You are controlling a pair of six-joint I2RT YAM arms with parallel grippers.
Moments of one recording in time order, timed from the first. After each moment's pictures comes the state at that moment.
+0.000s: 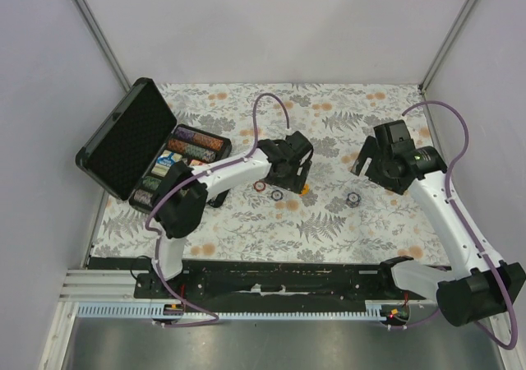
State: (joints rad) left arm -0.86 1.94 1.56 -0.76 -0.20 -0.48; right arm 0.25 1.16 1.16 -1.04 0.22 0.67
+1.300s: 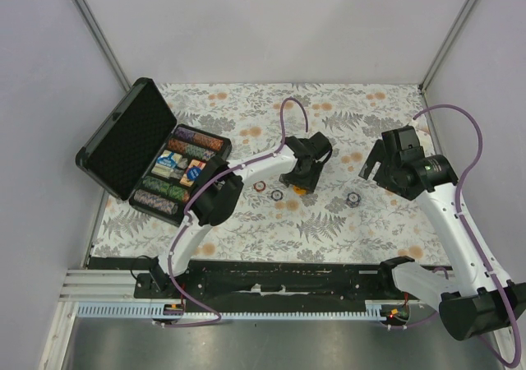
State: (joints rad) left arm -0.91 2.31 1.91 -0.86 -0.15 -0.47; right arm 0.24 1.06 1.15 -1.10 0.30 0.67
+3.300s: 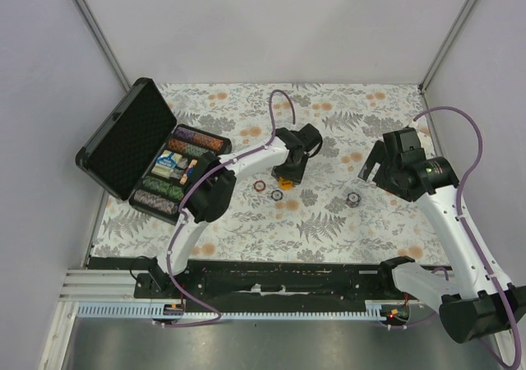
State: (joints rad) left arm -0.85 2.30 1.93 -0.94 -0.21 -0.49; right arm 0.23 1.04 1.14 -1.09 0.27 0.66
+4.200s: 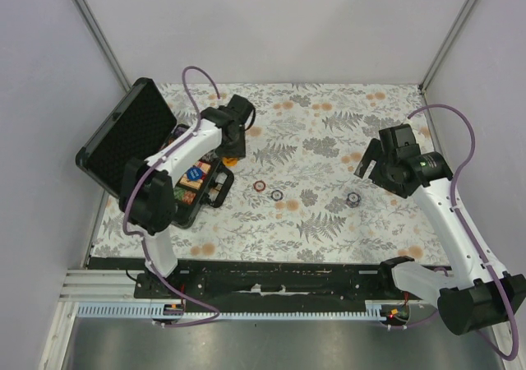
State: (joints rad) left arm -0.54 1.88 1.61 -0.94 -0.30 -0.50; right arm 0.23 1.10 1.14 -1.06 0.24 0.66
